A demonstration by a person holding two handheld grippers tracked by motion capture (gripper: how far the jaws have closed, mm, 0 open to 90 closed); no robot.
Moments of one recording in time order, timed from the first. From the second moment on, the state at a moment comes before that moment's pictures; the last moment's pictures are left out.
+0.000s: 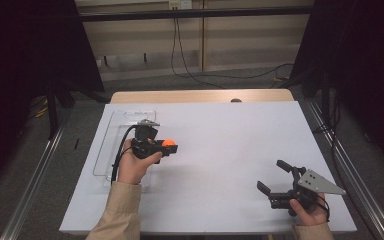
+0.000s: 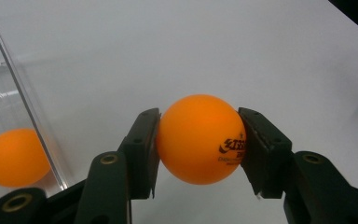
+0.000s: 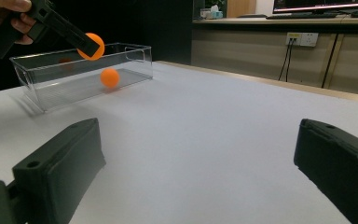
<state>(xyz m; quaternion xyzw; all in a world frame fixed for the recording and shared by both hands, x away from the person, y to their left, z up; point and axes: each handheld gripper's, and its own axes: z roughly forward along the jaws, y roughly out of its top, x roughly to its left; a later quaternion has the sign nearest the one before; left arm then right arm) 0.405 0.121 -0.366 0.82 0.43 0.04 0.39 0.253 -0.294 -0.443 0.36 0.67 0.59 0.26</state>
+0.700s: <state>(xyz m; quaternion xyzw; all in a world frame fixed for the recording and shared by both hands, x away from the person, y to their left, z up) 0.405 0.129 -0.361 0.81 0.44 0.05 0.39 0.253 -0.294 -0.443 0.36 0.67 0.59 0.26</state>
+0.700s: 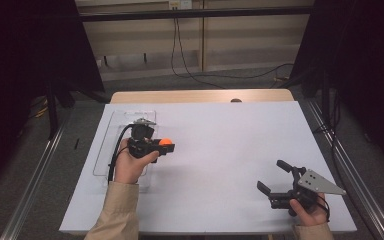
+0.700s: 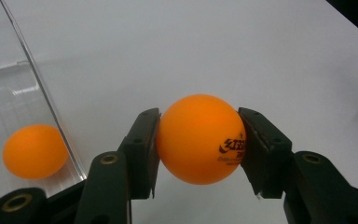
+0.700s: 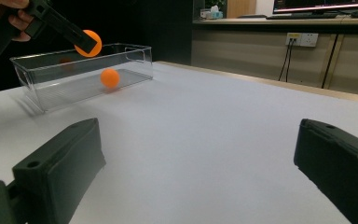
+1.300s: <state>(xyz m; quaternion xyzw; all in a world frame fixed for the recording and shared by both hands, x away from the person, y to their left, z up) 0.405 0.136 -0.357 0.81 0.44 0.05 0.39 0.253 -0.294 -0.443 0.36 0.67 0.59 0.26</state>
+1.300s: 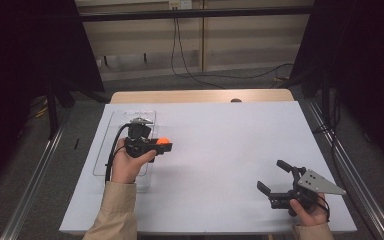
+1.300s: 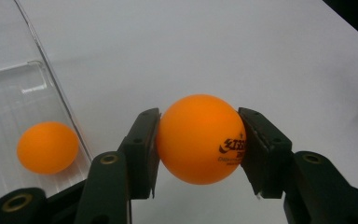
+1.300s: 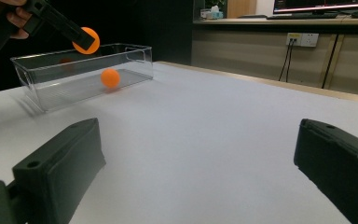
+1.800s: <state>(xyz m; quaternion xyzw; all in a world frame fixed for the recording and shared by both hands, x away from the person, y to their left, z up) 0.405 0.142 -0.355 0.81 0.44 0.05 0.39 0.253 -0.294 -0.443 0.36 0.67 0.59 0.26</state>
